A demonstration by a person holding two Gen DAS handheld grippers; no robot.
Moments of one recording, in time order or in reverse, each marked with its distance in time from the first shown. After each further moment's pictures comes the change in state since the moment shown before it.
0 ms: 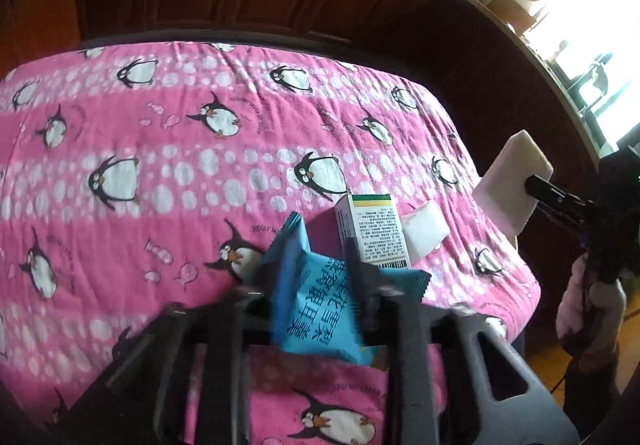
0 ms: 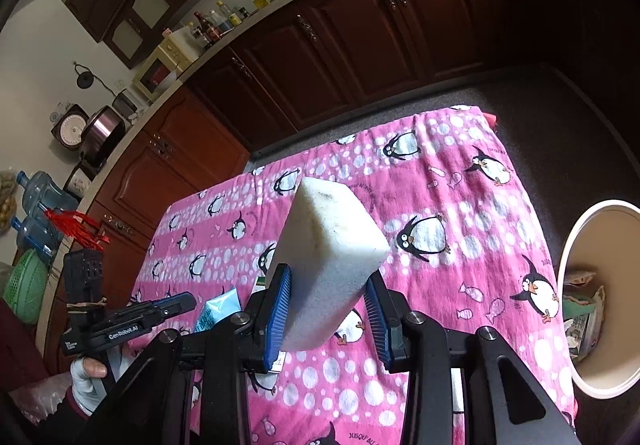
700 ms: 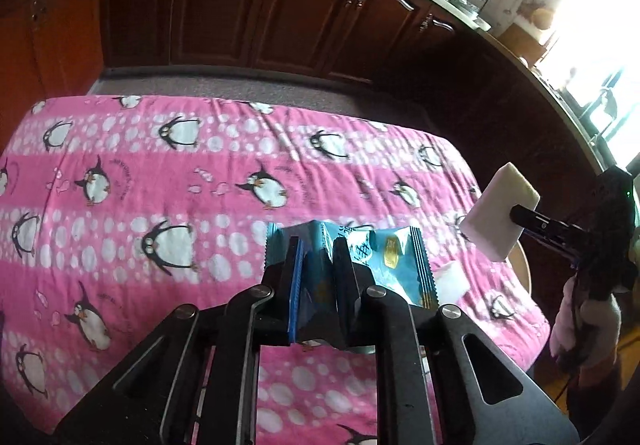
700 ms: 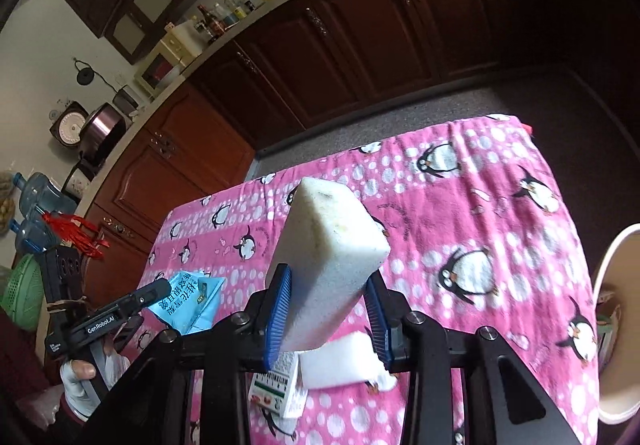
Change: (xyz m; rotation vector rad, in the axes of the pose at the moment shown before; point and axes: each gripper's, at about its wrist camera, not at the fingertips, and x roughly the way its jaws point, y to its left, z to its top) left arm -0.028 0.022 0.037 -0.005 -0.136 0.067; right arm 0.037 0.022 0.026 -0.011 0.005 0.008
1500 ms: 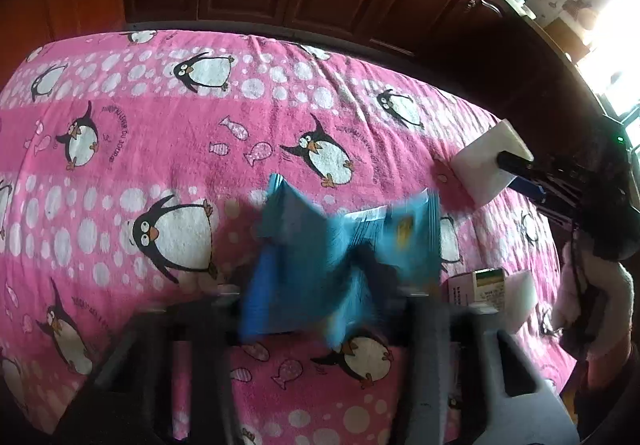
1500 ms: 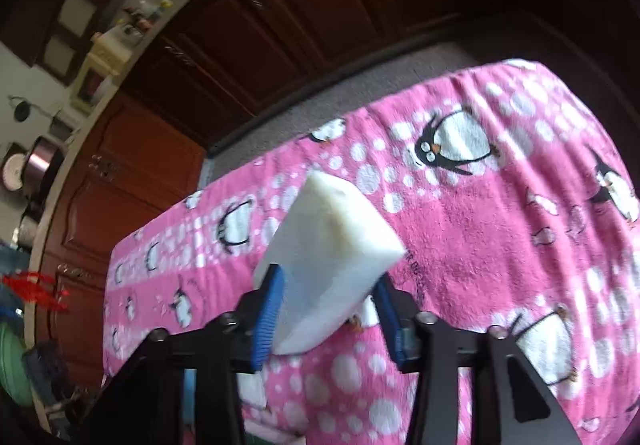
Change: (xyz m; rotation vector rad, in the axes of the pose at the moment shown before) left arm 0.077 0.048 -0.002 -0.098 0.134 0.076; right arm 0.127 -0.020 0.047 0.162 0.097 -0.078
